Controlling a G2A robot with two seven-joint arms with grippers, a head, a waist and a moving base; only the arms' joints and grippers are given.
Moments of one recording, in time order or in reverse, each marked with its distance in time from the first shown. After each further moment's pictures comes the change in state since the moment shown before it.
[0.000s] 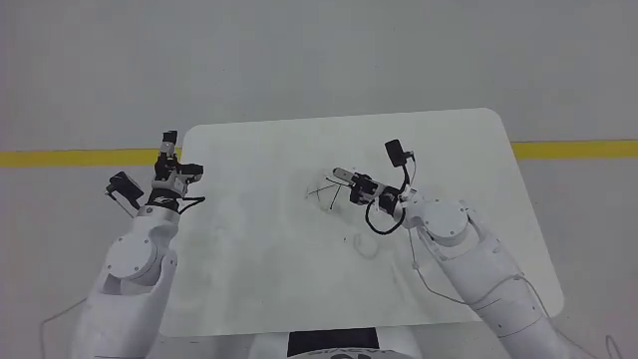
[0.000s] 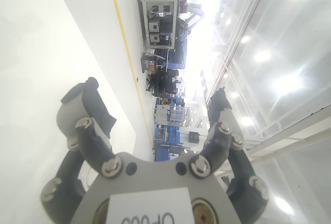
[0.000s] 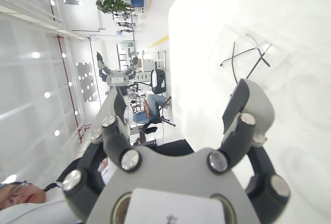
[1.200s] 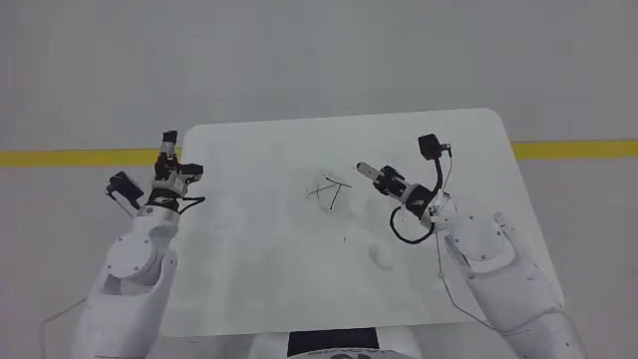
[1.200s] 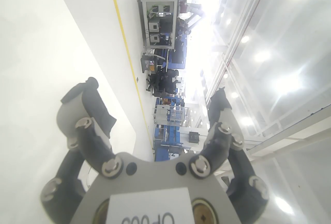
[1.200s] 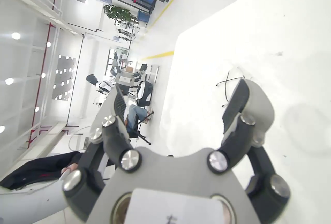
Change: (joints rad) left arm 0.000 0.000 0.000 0.000 0.000 0.000 0.000; right arm -0.180 0.050 0.187 -0.256 -0.187 -0.112 -0.034
